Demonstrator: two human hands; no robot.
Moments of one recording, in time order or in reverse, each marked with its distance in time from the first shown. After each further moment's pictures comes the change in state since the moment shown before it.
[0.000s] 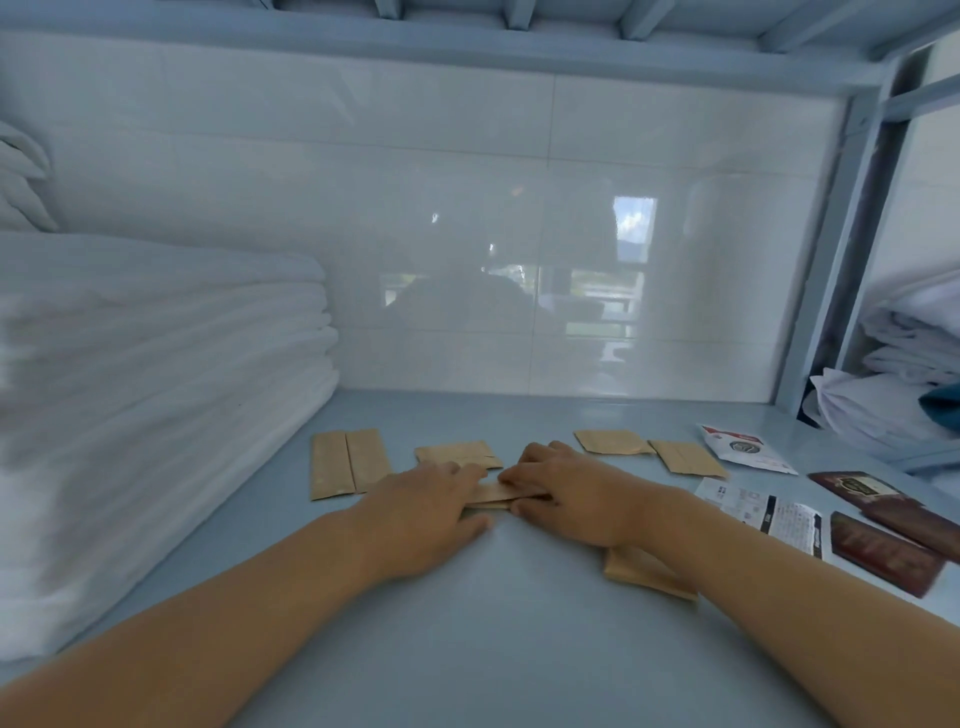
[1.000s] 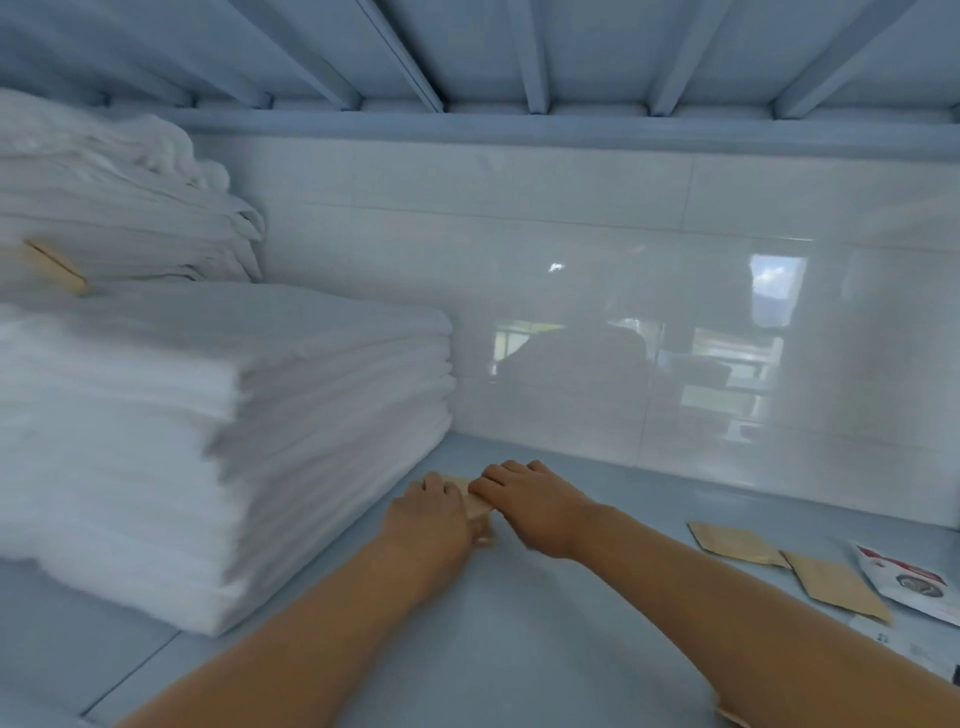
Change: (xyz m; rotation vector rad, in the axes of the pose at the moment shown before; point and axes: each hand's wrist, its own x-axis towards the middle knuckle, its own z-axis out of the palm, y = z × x) left_hand -0.019 -0.054 -0.024 0.146 -0.008 -0.634; right_hand 0.149 -0.063 0.009 -0.358 0.178 -0.412
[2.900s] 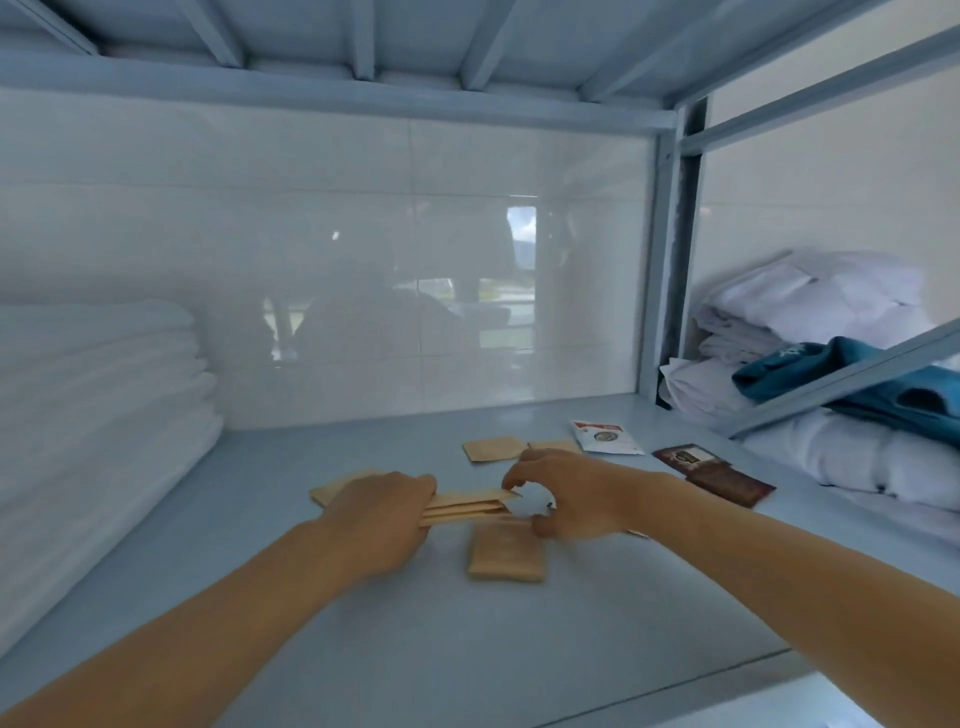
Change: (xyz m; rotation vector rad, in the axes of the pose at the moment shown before) left_hand -0.036 0.140 -0.026 -0.020 0.122 0.723; right_hand -0.283 0.031 -0.079 0.384 -0.271 0.645
